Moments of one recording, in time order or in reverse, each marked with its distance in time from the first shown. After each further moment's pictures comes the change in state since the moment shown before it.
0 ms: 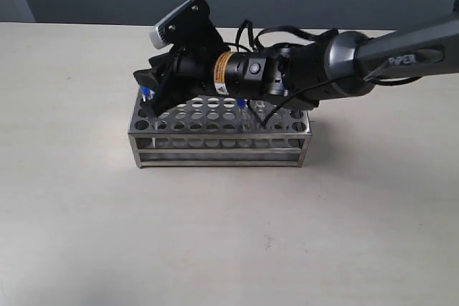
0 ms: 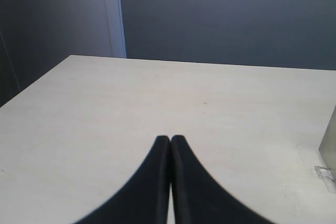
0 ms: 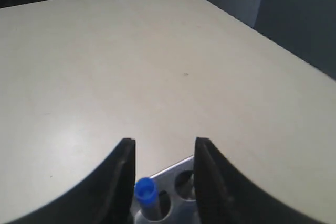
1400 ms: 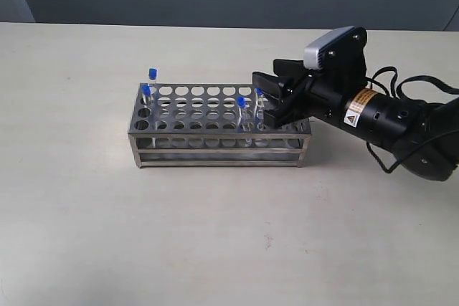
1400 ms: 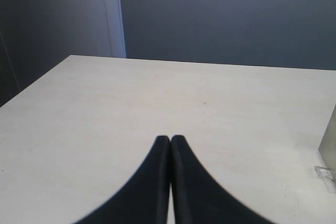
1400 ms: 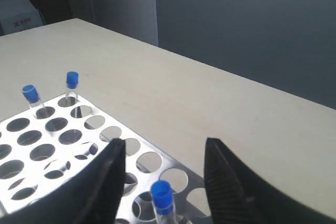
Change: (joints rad) left arm 0.000 0.000 0.000 0.000 0.000 0.000; right arm -0.313 -0.194 0.592 0.306 -0.481 -0.333
